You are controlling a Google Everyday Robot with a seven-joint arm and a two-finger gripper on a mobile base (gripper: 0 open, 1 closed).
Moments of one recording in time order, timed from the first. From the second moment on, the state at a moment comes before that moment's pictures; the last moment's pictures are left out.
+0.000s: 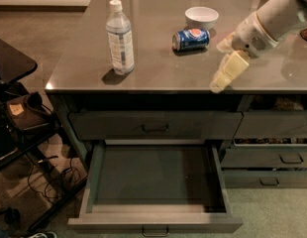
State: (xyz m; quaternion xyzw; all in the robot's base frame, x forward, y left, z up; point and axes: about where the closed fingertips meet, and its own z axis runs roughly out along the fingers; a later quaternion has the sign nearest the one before) arm 0.596 -0.178 0.899 -0.56 0.77 0.17 0.25
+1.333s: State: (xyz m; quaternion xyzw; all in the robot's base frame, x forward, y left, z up) arm 0.618 -0.084 0.907 -0.58 0.69 0.25 0.35
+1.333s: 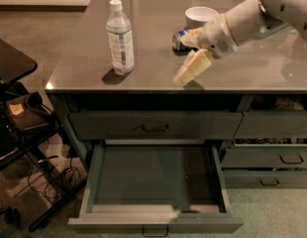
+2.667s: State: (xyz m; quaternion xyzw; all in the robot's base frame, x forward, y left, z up) arm 0.672 -0.014 0.955 -0.54 0.64 0.29 0.47
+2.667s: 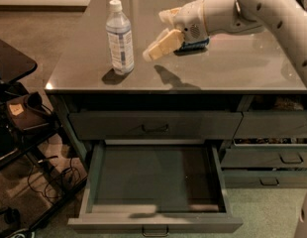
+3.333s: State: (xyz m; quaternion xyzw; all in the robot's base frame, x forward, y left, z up) arm 0.718 0.044 0.972 -0.48 0.58 0.37 0.55
